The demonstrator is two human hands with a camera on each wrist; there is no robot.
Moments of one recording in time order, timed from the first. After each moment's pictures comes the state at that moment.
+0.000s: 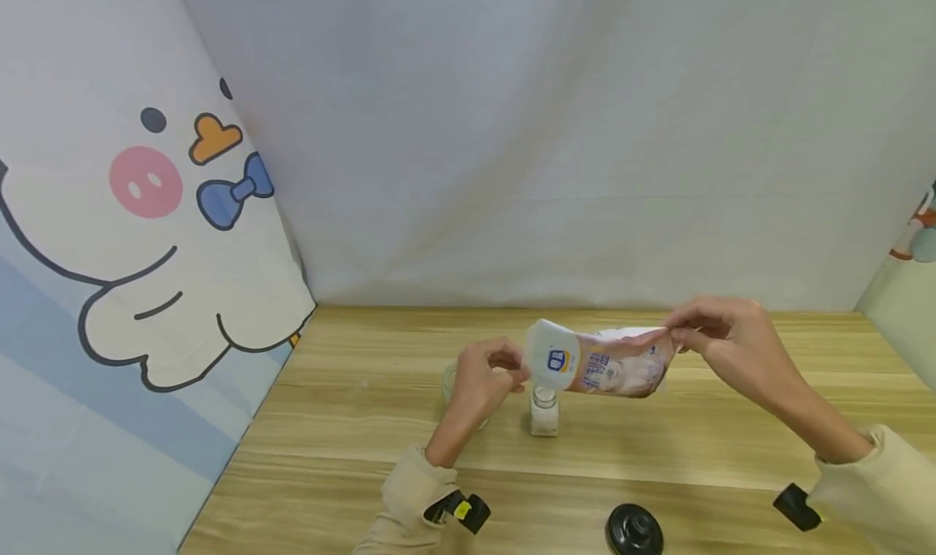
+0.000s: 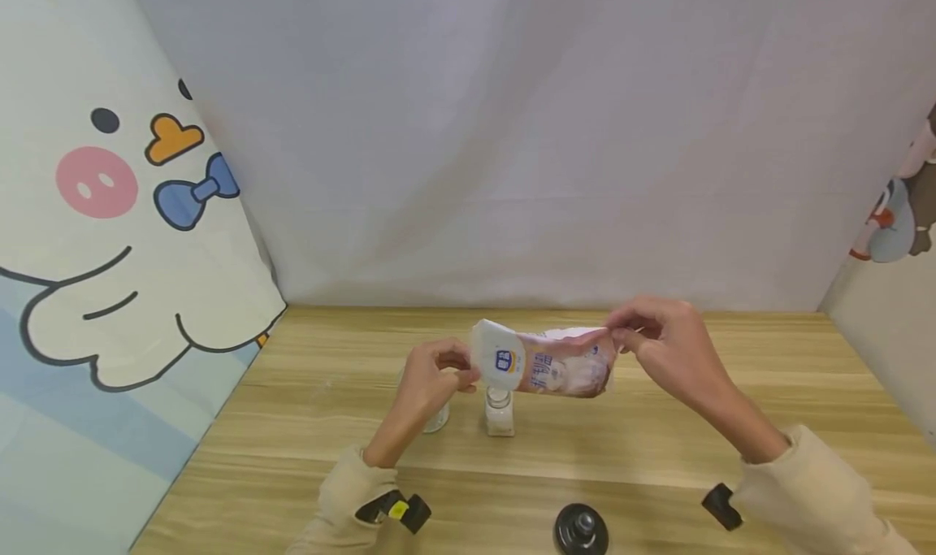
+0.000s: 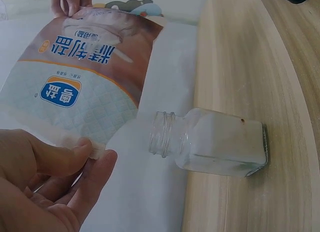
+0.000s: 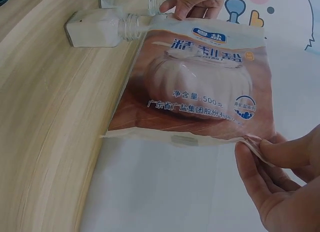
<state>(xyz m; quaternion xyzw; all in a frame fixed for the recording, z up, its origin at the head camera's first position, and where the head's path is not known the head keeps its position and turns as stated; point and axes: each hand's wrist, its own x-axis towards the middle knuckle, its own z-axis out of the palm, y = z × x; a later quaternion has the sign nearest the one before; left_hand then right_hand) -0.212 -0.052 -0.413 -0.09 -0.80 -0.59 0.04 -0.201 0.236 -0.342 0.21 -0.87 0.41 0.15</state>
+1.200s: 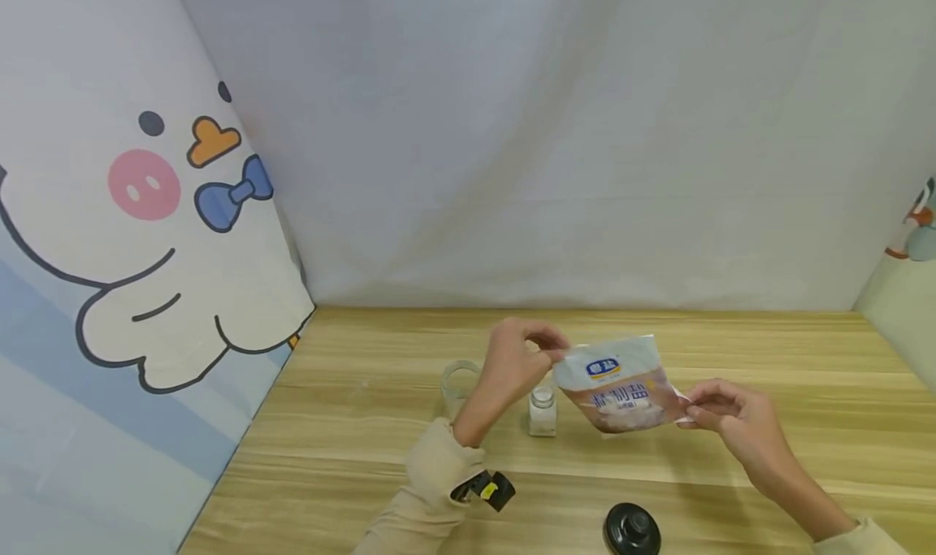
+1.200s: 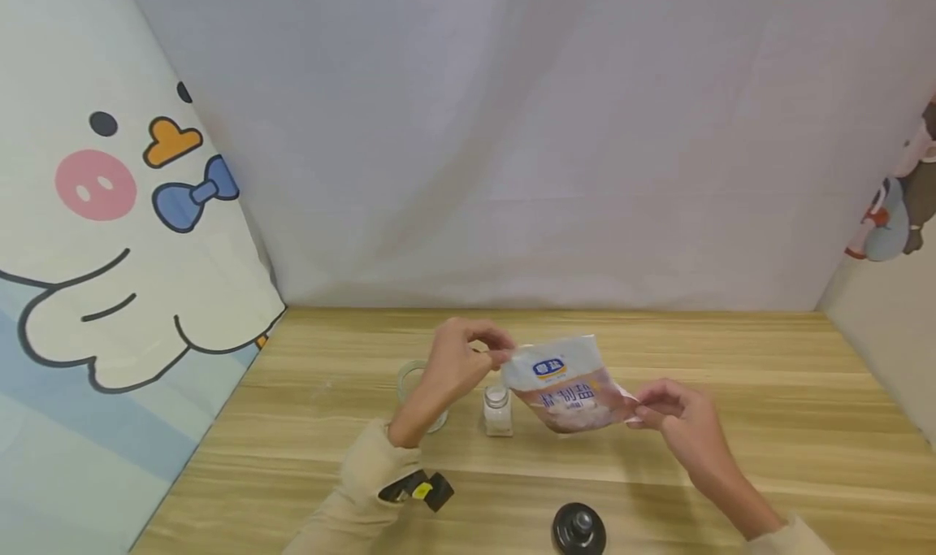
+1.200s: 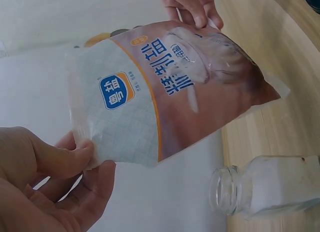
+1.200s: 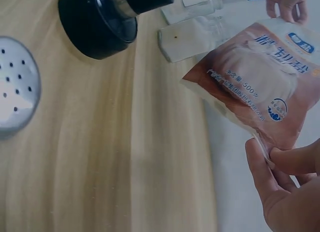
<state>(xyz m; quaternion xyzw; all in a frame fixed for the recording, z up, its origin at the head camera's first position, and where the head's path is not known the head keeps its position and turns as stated) -0.218 -0.012 -0.373 -0.15 -0.86 -0.49 0.07 -0.182 0.268 -0.456 0.04 -0.79 0.62 0.01</state>
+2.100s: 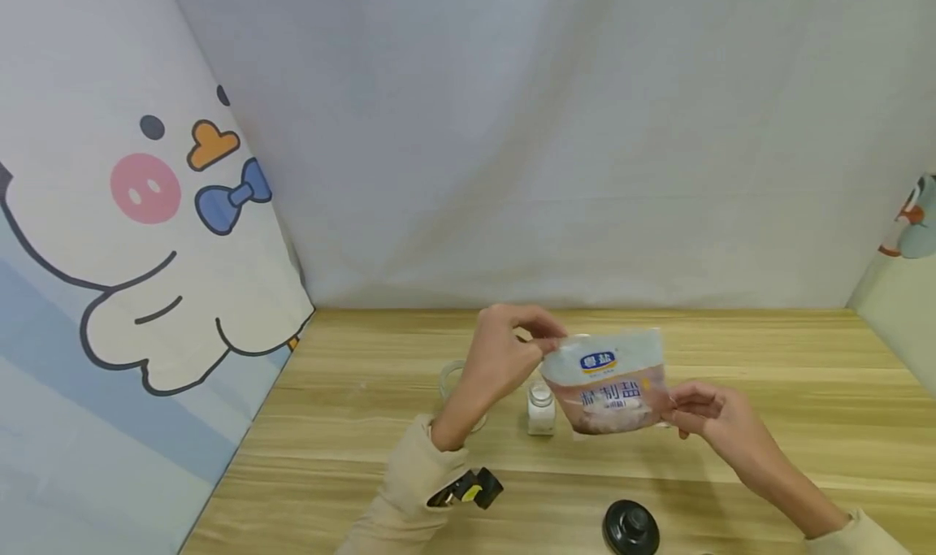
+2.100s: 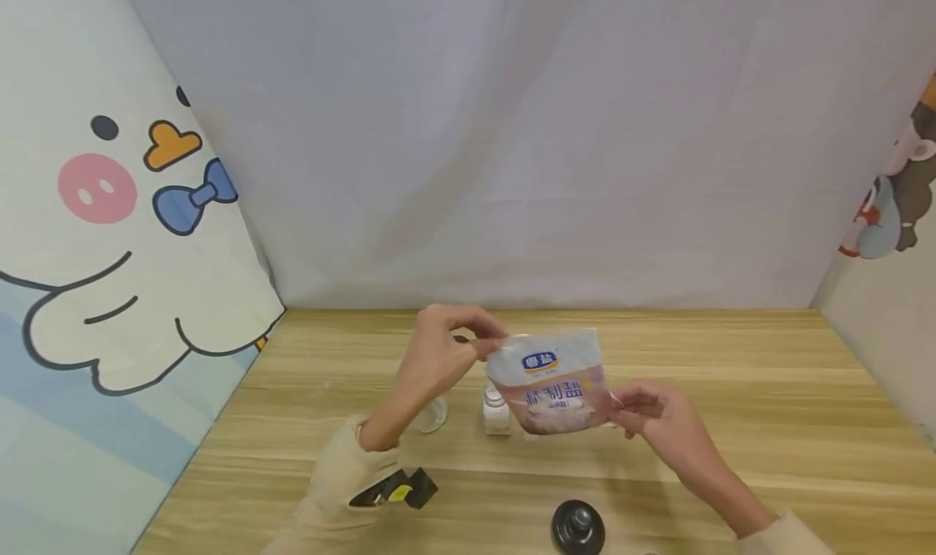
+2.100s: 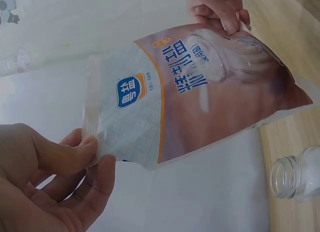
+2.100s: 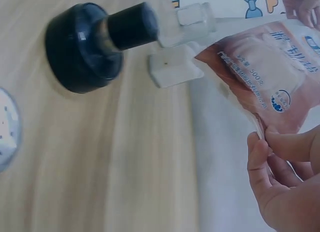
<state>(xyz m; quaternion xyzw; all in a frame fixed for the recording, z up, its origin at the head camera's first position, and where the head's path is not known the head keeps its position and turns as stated) -0.195 -0.028 -0.334 -0.21 -0.84 -0.50 0.10 -0.161 0.248 -0.435 0.08 -0.81 0.57 -0.03</state>
